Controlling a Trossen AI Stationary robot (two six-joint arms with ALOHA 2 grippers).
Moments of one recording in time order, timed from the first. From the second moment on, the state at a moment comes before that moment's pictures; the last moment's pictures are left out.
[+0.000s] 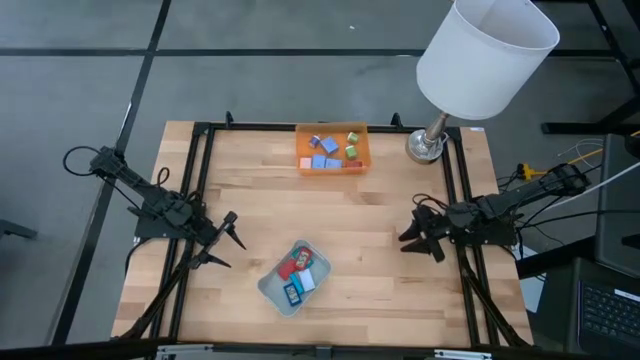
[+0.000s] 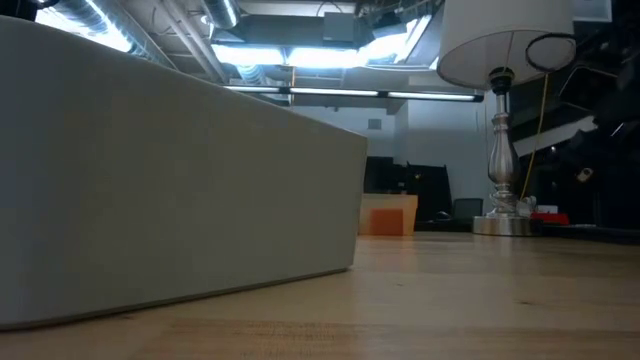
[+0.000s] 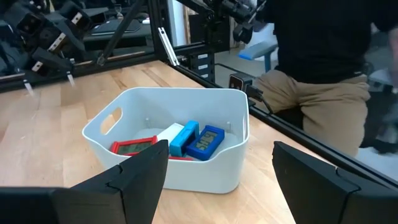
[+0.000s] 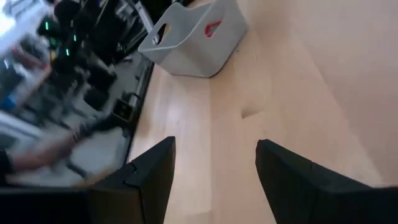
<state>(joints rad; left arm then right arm) -0.55 0.20 0.01 0.02 -0.01 0.04 0.37 0.39 0.02 0.02 -0.02 0.73</state>
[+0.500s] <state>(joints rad) -0.55 0.20 0.01 0.03 -0.01 0.04 0.38 0.24 0.02 0.01 -0.01 0.83</state>
